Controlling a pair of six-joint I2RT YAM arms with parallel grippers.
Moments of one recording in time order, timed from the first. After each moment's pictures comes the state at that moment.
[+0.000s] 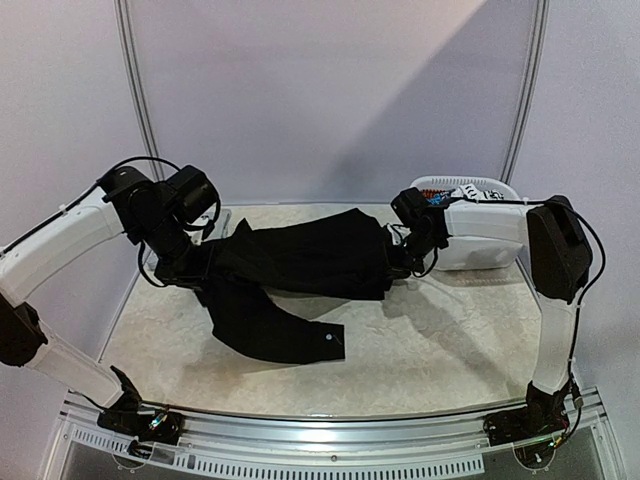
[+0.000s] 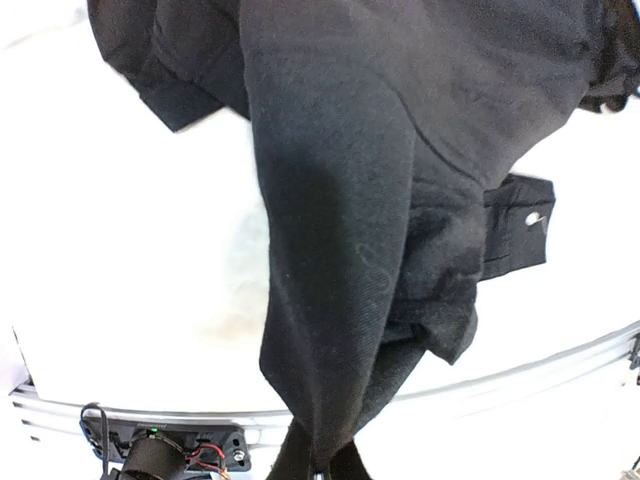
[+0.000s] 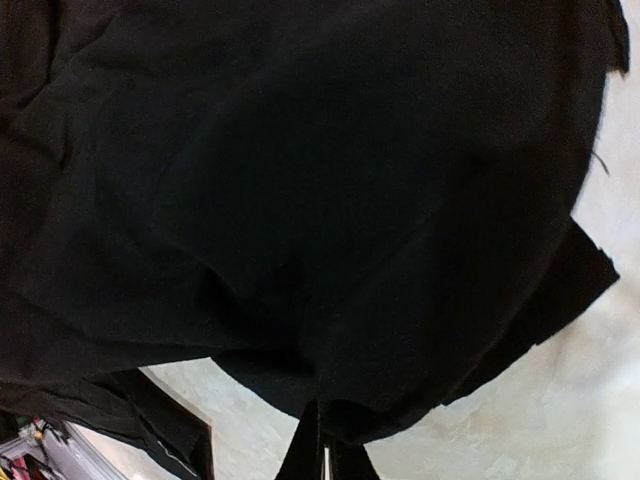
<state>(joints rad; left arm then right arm) -0.69 1.38 1.39 -1.33 -0.06 -0.66 0.55 2.02 1.50 -0.63 -0.28 0.50</state>
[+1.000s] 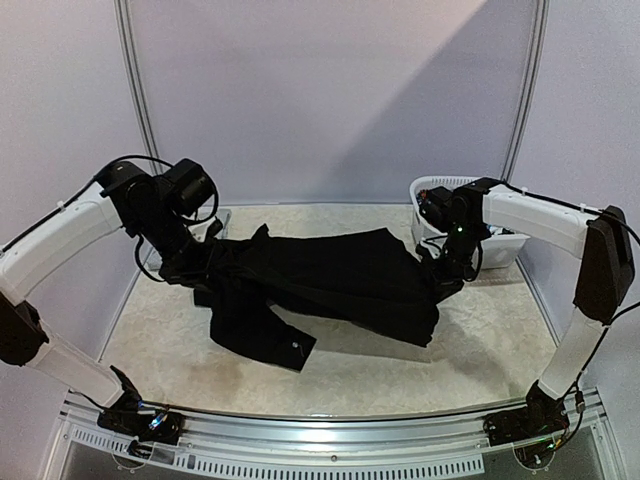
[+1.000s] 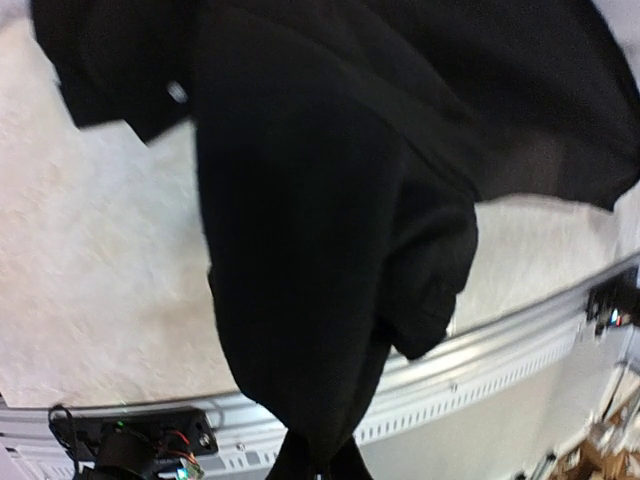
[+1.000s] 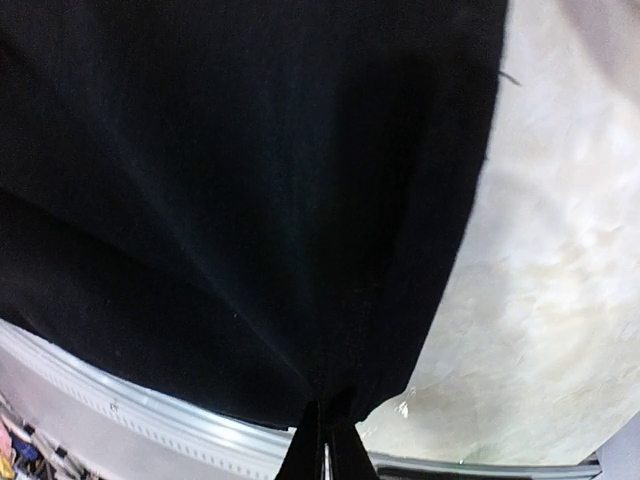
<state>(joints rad) -0.66 1.39 1.45 -1.33 0.12 -0.62 0.55 1.74 1.45 -1.23 -0.15 0.32</state>
